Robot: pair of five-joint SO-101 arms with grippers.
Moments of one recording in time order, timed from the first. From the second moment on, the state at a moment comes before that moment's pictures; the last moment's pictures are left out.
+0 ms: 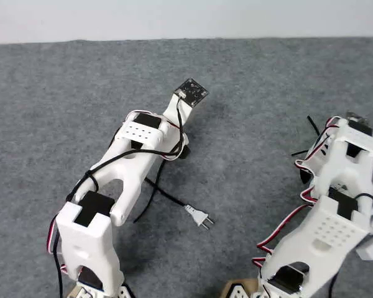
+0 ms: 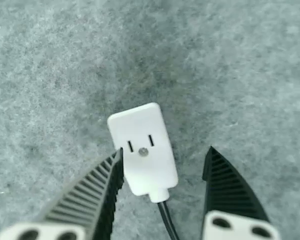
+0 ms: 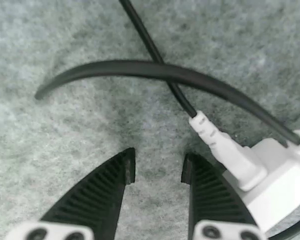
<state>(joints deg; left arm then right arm) 15.8 22.4 6.6 53.3 -17.5 26.4 28.0 -1.8 74.1 -4.6</state>
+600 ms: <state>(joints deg) 17.9 31.5 -3.0 53.9 -12.1 26.4 28.0 -1.8 74.1 -4.6</state>
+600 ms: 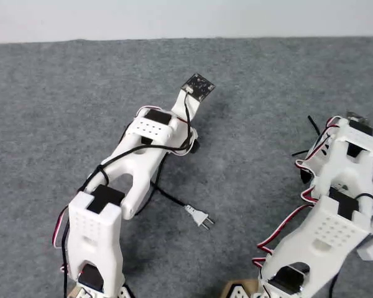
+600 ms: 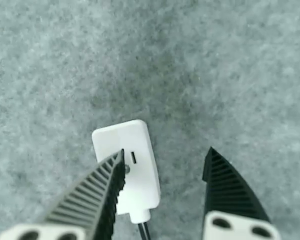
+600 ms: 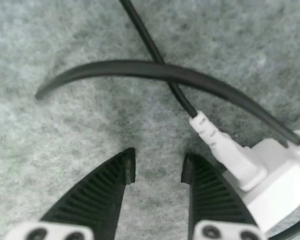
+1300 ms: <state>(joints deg) 6.8 32.8 -3.8 58.1 -17.1 26.4 28.0 -1.8 74.1 -4.2</state>
